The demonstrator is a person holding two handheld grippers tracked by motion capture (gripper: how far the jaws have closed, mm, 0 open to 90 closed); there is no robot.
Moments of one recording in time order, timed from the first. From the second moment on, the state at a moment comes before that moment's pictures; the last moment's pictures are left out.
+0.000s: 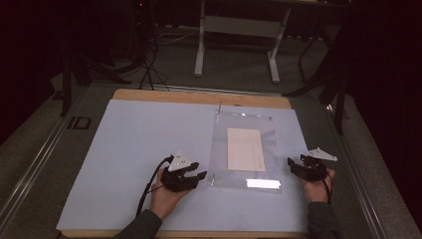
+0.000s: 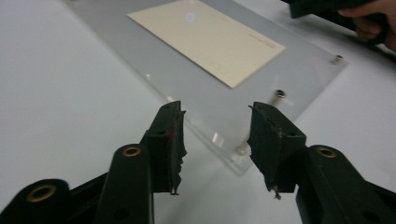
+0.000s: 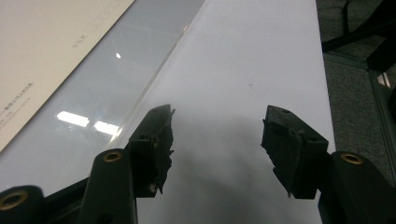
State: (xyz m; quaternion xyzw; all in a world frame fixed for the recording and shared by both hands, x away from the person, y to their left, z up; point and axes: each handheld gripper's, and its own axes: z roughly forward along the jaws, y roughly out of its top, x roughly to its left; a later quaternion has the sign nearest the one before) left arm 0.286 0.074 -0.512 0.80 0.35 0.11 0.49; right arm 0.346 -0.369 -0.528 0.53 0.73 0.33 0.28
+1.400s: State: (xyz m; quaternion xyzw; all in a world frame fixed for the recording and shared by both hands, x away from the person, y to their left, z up) left arm 0.286 0.032 -0.522 0.82 0.31 0.12 0.46; right arm 0.357 -0.361 -0.522 0.50 0.73 0.37 0.26
